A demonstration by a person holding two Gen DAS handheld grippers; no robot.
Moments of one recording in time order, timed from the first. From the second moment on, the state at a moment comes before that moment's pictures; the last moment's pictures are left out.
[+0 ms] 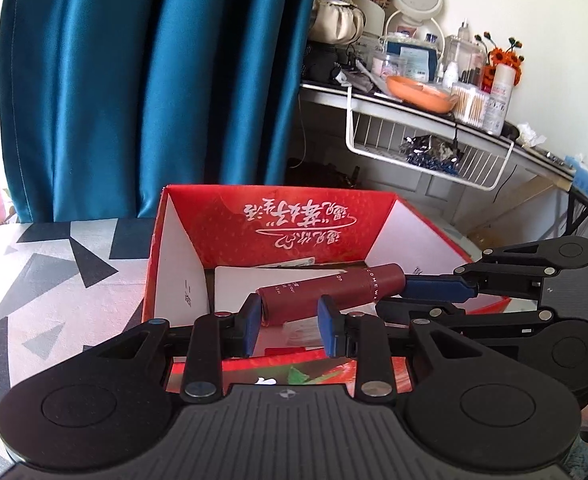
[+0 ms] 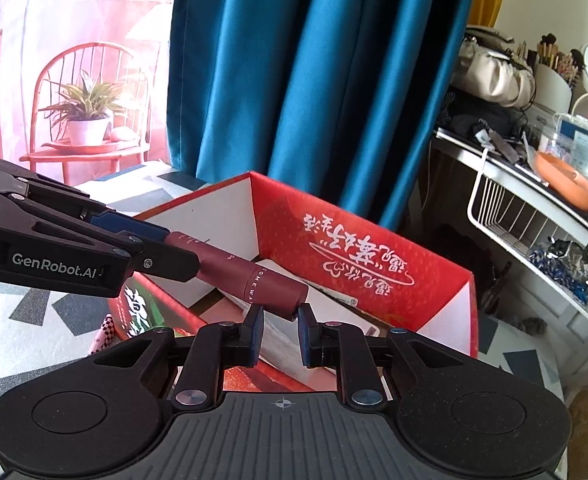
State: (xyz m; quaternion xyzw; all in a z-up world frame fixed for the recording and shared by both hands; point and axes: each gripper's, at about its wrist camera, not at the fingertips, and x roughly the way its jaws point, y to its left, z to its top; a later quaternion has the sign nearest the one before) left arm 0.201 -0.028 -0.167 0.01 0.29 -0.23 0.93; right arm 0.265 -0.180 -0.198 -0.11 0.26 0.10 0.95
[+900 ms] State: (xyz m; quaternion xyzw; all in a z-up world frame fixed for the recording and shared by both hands) left arm 0.189 -0.018 -0.163 0.03 0.28 -0.20 0.94; right arm 0.244 -0.202 -0.207 -0.01 0.24 0.05 0.97
